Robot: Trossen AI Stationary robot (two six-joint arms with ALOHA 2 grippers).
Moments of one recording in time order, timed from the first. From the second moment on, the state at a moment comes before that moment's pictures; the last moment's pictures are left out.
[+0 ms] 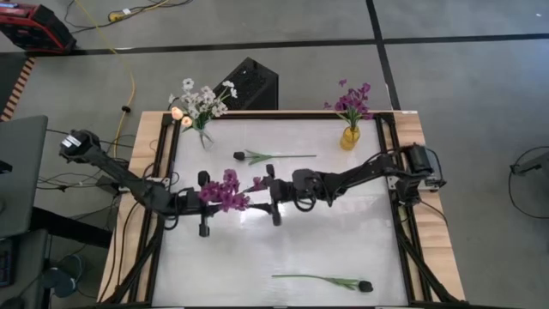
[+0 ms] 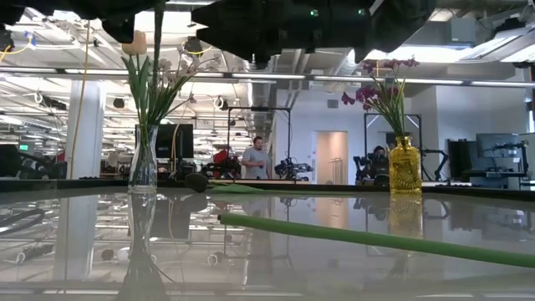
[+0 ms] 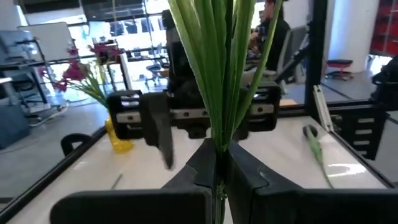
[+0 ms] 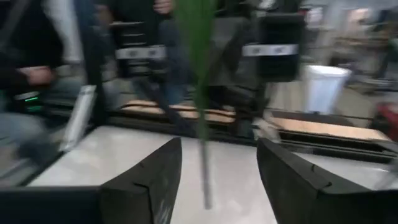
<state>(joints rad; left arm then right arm) -0.52 0.93 0.34 0.67 -0.62 0.12 0.10 1.85 1.07 0.75 -0.06 -0.06</state>
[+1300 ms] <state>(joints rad) -0.25 1.12 0.35 1.05 -0.34 0.13 0.05 1.87 1.11 0.79 -0.05 -0.12</state>
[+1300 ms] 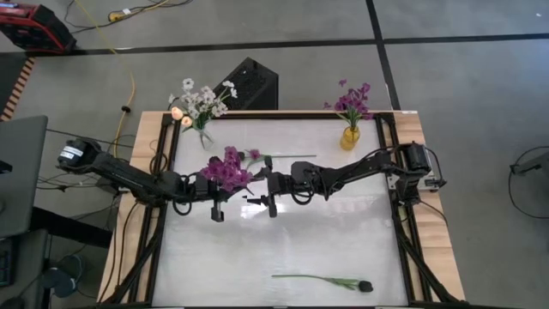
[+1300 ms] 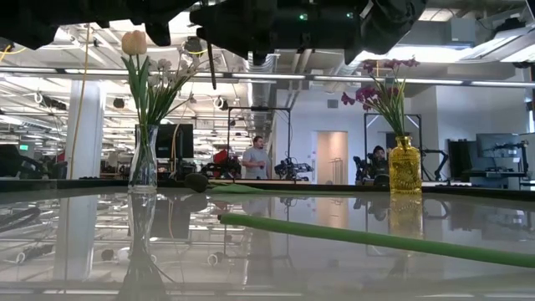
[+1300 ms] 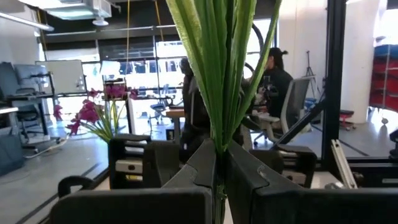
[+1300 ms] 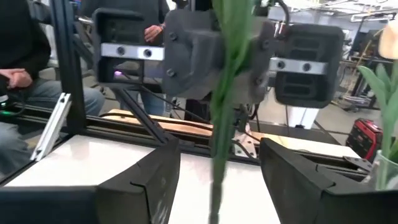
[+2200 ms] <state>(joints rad) -0.34 0.92 0.35 0.49 -0.55 0.05 0.06 1.43 1.10 -0.04 0.31 -0.05</state>
